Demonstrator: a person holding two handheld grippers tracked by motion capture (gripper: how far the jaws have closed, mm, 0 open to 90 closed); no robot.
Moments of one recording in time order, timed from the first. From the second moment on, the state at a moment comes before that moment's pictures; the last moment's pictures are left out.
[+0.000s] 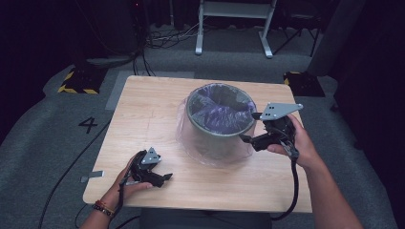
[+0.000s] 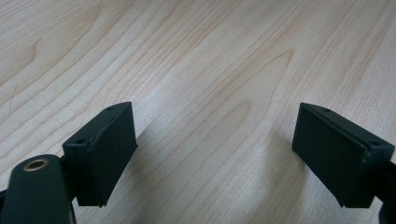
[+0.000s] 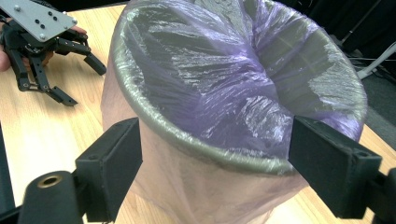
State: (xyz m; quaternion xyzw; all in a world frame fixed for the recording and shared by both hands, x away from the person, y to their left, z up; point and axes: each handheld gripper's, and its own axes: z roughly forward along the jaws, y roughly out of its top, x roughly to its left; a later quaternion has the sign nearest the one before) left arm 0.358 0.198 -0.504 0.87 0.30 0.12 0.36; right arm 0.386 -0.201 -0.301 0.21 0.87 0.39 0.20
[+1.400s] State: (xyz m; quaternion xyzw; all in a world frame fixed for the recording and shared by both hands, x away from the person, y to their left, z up) left arm 0.358 0.198 -0.504 0.87 0.30 0.12 0.36; right arm 0.361 -0.231 -0.360 0.23 0.88 0.34 0.22
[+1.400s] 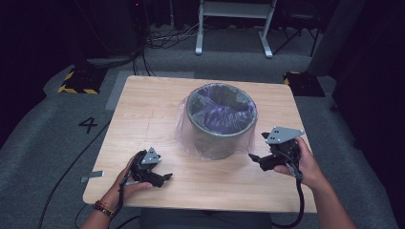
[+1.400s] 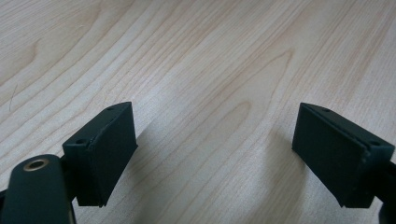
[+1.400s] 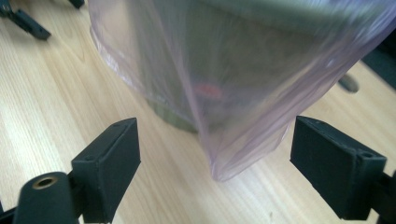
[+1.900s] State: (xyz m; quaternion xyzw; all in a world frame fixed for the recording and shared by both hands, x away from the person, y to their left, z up) left arm 0.359 0.198 -0.504 0.87 0.30 0.12 0.36; right arm 0.368 -0.246 -0.406 0.26 0.90 0.30 0.20
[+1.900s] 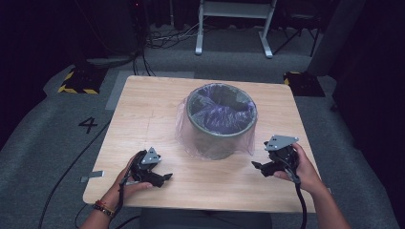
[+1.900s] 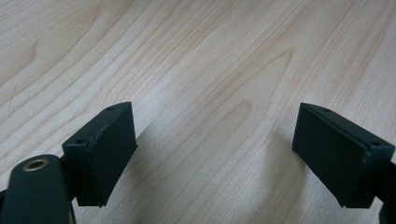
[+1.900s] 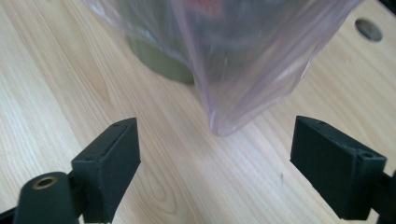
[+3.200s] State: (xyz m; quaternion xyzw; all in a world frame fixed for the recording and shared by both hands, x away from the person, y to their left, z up) left arm 0.359 0.198 -0.504 0.87 0.30 0.12 0.36; right arm 0.366 -0.333 -0.485 0.39 0.85 0.29 0.21
